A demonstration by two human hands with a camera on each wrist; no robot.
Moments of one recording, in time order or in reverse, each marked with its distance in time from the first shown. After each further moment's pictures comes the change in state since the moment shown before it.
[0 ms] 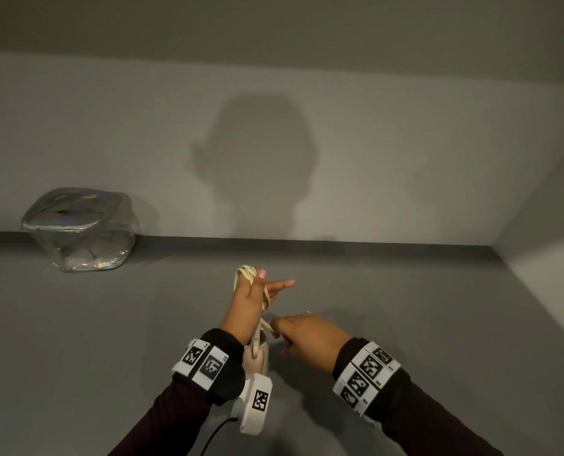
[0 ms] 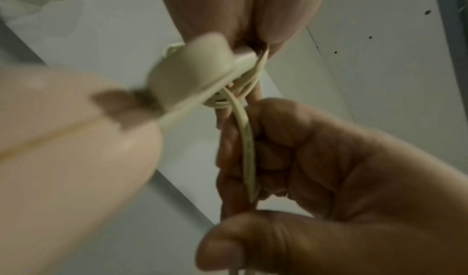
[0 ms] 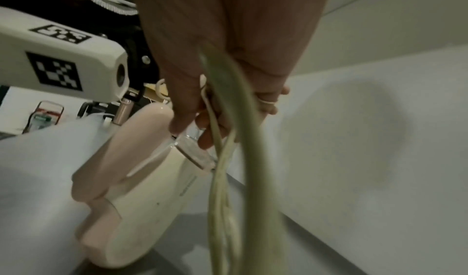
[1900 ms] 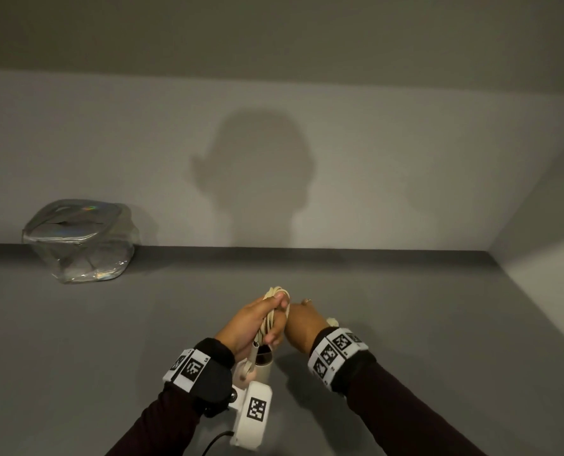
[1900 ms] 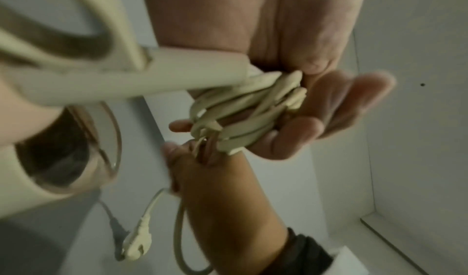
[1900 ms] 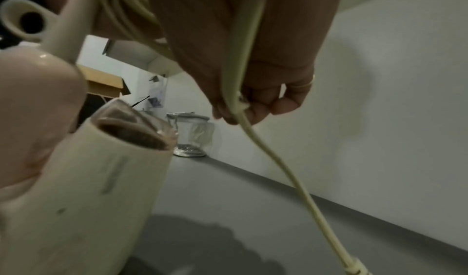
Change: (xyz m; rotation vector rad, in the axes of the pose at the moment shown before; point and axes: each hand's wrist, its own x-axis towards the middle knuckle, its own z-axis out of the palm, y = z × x) left_hand -0.012 0.010 0.003 -0.195 -0.396 -0.129; right_hand 0.054 0.021 0.013 -0.165 -0.153 0.306
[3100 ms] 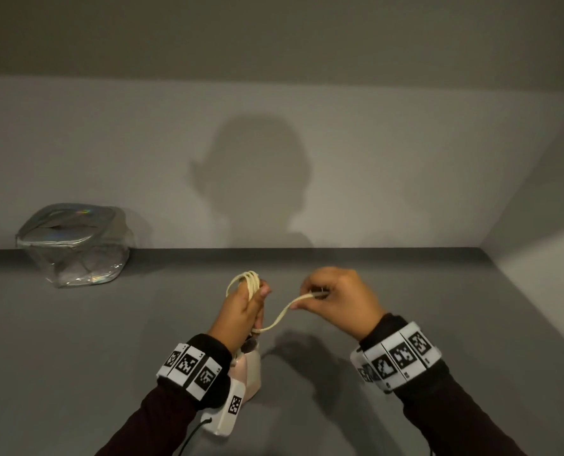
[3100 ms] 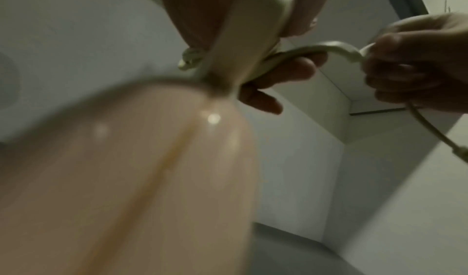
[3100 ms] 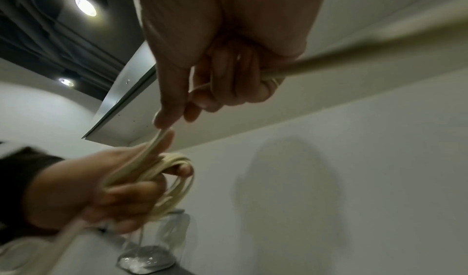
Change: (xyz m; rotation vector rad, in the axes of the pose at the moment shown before) left_hand -0.002 -0.002 -0.009 0.522 0.361 0.220; right_hand -0.094 0.032 -0.062 0.511 0.731 -0.192
